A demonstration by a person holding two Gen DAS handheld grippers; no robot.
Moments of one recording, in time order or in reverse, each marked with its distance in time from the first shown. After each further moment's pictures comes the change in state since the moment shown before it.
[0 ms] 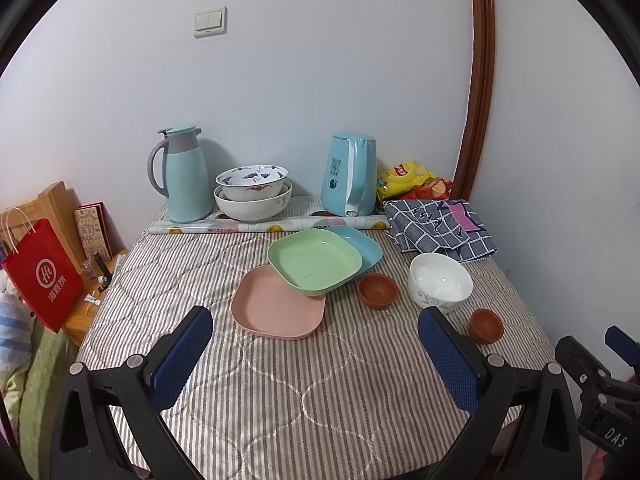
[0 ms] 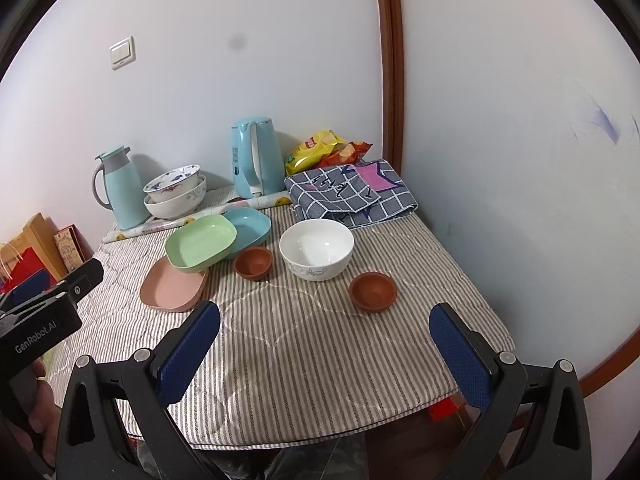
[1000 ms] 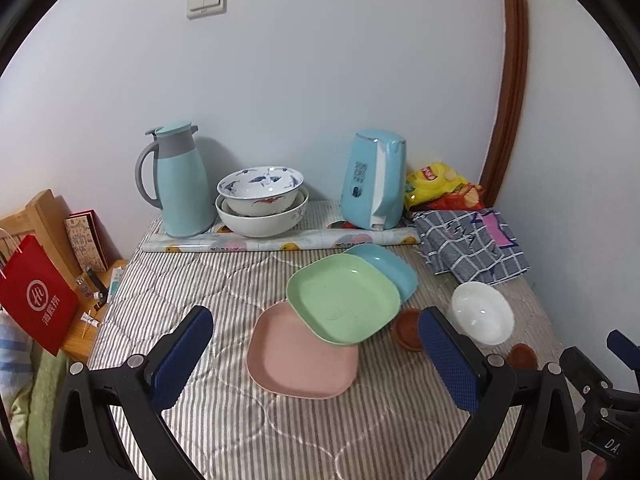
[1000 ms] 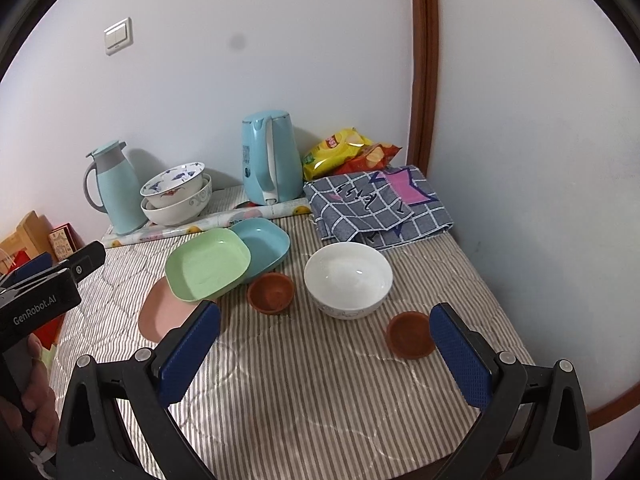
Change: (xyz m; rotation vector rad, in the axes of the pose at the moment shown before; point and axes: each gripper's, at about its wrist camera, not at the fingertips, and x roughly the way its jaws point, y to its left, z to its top) left arm 0.087 0.037 0.063 0.006 0.062 0.020; right arm 0.075 0.046 0.053 -0.022 0.056 0.022
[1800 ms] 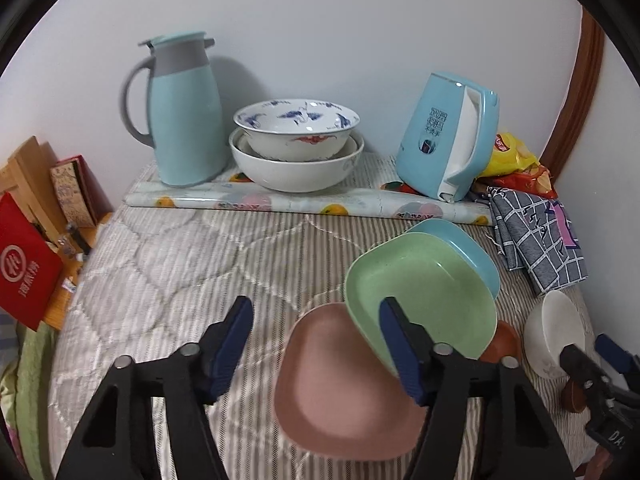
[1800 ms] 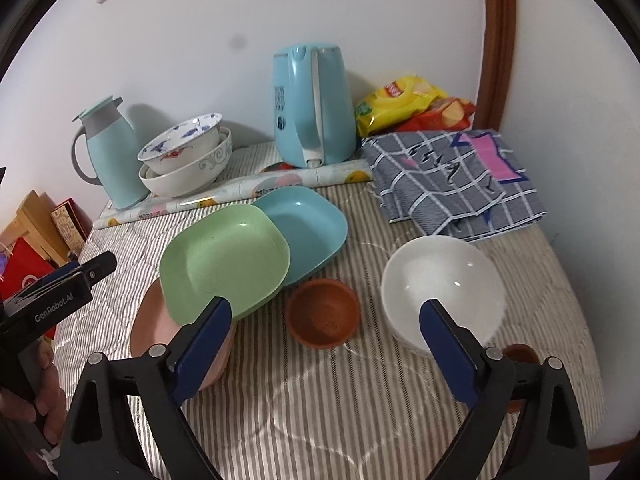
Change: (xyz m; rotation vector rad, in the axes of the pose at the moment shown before) left arm 0.146 0.055 0.004 -0.098 0.183 0.014; right arm 0.148 0.060 0.023 -0.040 0.177 0.103
